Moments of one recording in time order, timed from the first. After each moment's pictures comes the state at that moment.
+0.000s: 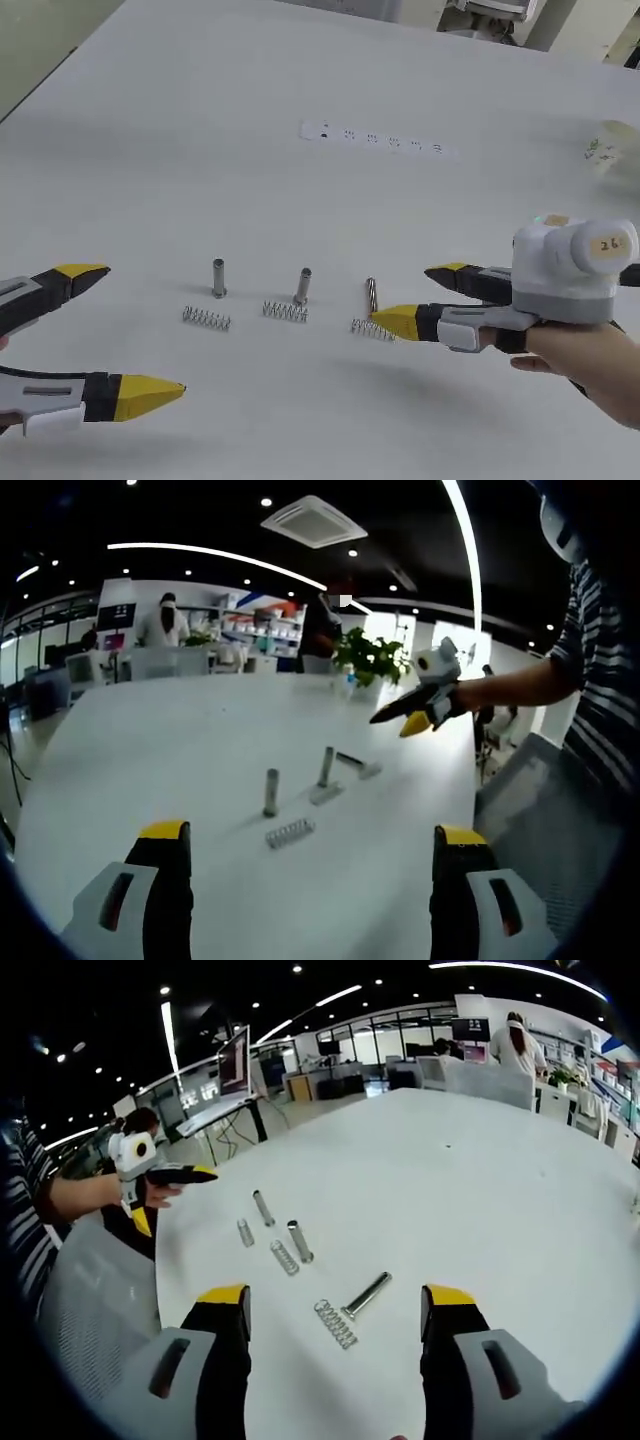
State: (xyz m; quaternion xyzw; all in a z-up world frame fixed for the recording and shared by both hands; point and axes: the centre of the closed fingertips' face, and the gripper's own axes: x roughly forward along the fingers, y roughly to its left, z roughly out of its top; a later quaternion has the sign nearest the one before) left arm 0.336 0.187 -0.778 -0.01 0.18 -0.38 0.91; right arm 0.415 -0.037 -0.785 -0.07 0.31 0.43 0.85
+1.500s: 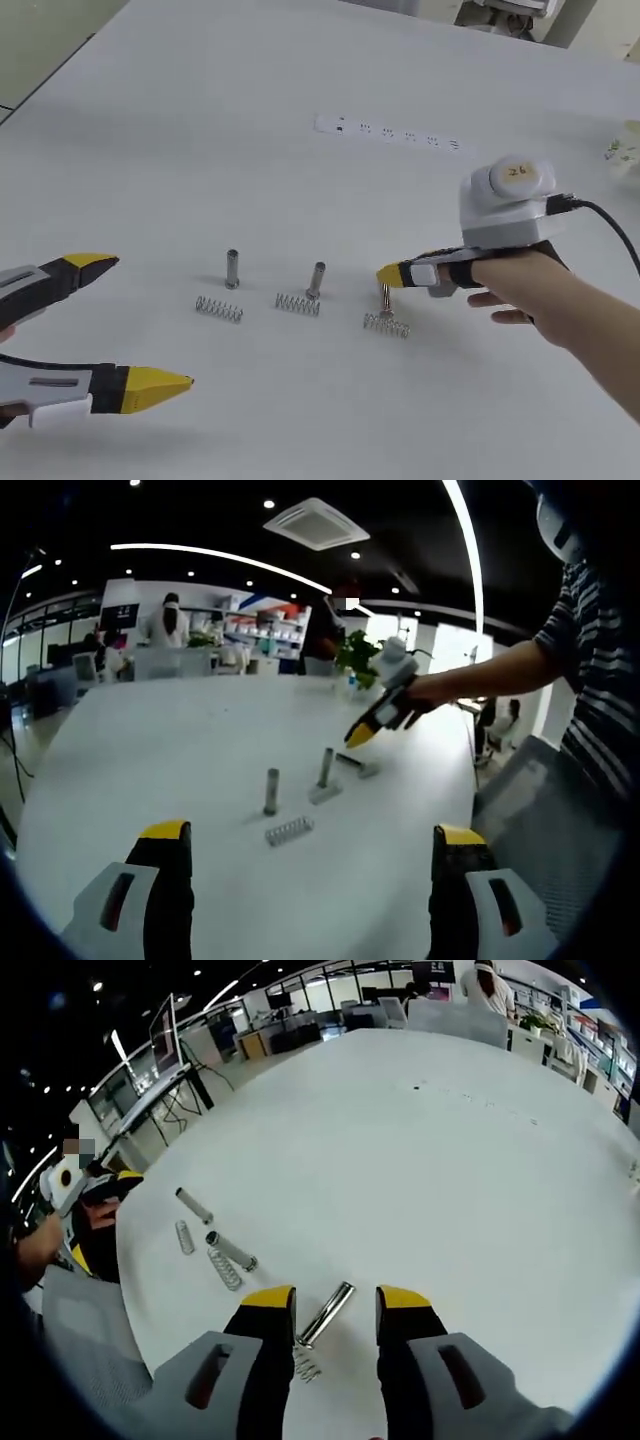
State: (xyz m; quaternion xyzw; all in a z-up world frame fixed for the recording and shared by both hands) left arm 0.330 0.191 -0.777 -0.01 0.18 -0.37 0.91; right arm 0.458 -0.024 -0.830 -0.06 0.44 0.35 0.82
